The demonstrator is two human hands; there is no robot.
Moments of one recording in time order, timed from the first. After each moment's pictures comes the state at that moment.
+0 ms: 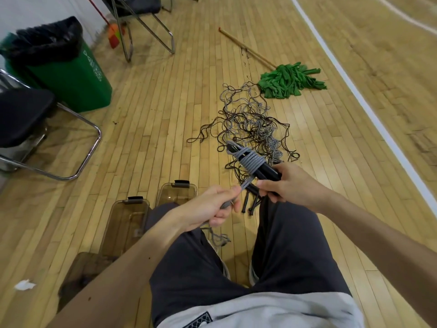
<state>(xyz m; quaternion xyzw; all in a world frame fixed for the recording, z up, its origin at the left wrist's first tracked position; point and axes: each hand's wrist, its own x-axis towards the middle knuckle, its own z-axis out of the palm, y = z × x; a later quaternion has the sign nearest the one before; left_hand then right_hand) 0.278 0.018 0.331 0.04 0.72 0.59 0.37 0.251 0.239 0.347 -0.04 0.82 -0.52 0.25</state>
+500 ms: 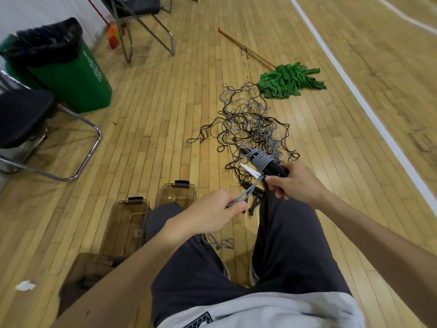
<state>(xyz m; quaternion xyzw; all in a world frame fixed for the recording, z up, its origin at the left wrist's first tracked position) 0.286 0.027 0.334 0.14 0.90 0.31 0.26 0.239 0.251 0.324 0.04 0.85 -0.49 0.18</state>
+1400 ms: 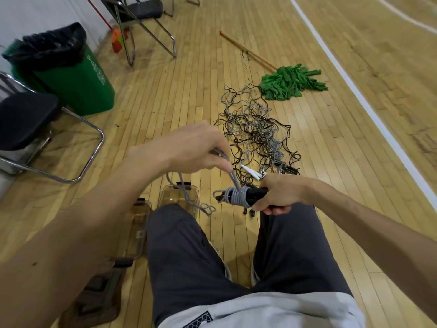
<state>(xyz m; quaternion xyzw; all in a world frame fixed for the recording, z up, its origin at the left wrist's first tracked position) 0.225 0.013 0.454 0.32 0.93 0.10 0.15 0.232 0.226 0.342 -0.08 0.82 -0.32 0.46</state>
